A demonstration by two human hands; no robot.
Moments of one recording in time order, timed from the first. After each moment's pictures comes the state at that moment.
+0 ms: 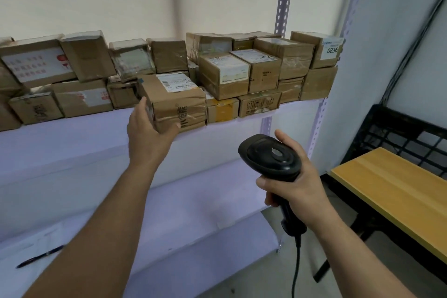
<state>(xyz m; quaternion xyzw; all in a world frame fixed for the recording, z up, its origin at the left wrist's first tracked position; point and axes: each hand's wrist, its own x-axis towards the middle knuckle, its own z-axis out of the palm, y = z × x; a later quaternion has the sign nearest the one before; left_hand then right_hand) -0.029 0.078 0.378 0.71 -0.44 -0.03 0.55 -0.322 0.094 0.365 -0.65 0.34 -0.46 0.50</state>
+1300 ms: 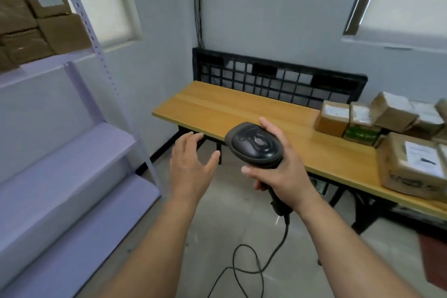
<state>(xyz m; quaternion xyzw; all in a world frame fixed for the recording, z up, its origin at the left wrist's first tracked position) -0.598 0.247 0.271 0.53 -0.72 -0.17 0.41 -0.762 0.345 0.315 -0.54 0.52 -0.56 0.33</state>
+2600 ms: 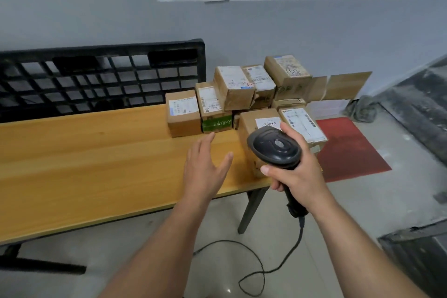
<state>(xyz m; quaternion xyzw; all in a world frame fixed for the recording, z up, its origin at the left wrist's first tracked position) -1.014 0.227 0.221 0.28 -0.87 -0.37 0.17 -1.087 0.408 0.258 -0.21 0.75 -0.61 0.15</state>
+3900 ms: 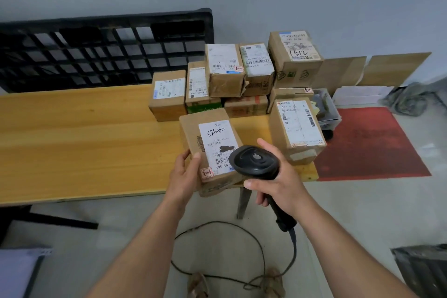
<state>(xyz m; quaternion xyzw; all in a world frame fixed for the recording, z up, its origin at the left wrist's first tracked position) -1.049 0.270 0.178 0.48 -0.60 -0.64 0.07 -1.171 0.445 0.193 -0.21 0.70 -0.57 0.38</state>
